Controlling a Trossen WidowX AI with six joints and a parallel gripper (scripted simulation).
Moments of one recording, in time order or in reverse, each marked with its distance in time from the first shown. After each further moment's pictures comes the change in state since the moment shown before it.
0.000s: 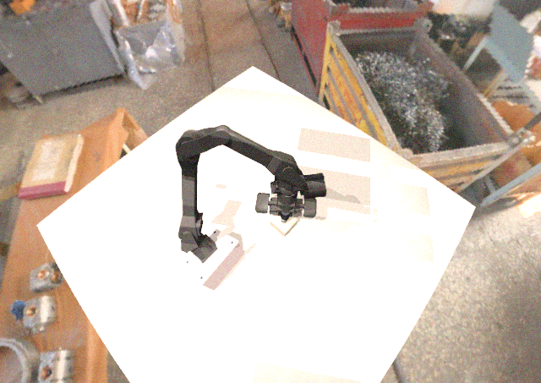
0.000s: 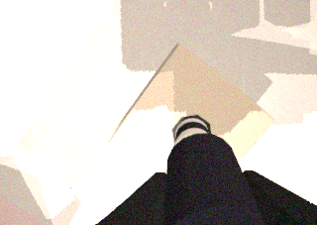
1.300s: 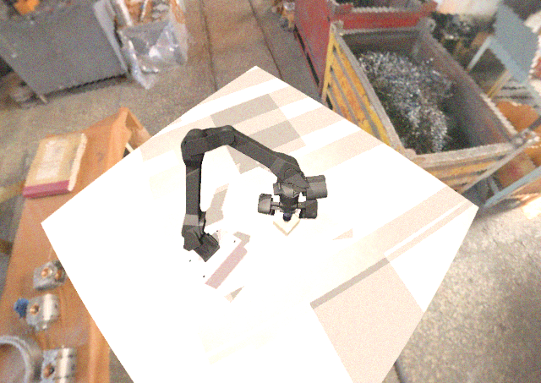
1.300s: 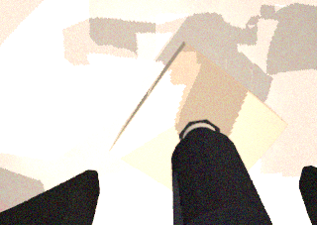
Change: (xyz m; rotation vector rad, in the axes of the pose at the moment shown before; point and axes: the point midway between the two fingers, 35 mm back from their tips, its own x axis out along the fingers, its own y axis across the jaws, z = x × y) arm 0.011 0.003 -0.001 0.006 0.002 0.012
